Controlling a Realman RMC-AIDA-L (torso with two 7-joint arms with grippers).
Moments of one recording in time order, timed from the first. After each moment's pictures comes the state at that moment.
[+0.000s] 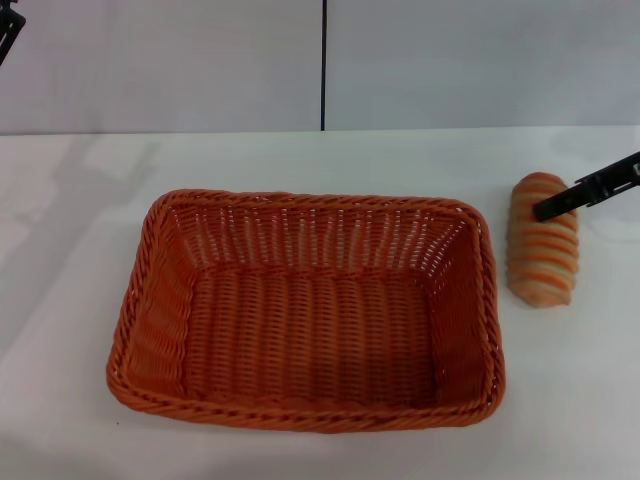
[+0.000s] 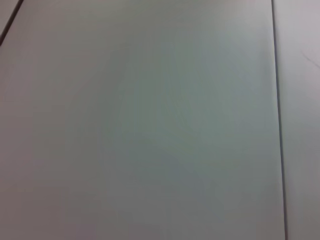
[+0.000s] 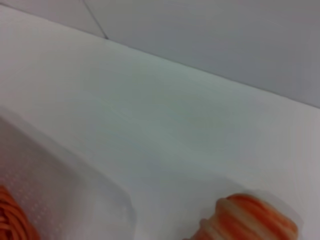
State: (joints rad) left arm -0.44 -2.06 0.16 0.20 1.42 1.76 -0.74; right arm 0.85 1.91 -0.82 -0.60 -2.63 -1.32 2.23
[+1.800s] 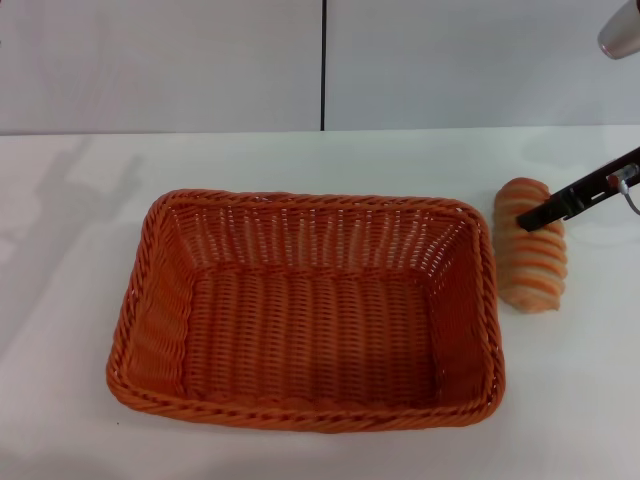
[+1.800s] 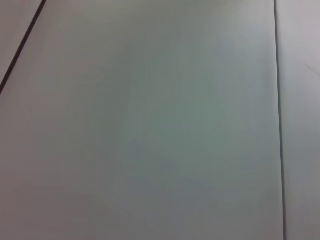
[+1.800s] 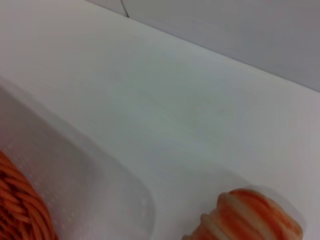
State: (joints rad) left arm -0.40 -2.06 0.15 0.20 1.42 1.80 -0.75; right arm 0.87 1.97 -0.85 -0.64 -2.69 -1.31 2.24
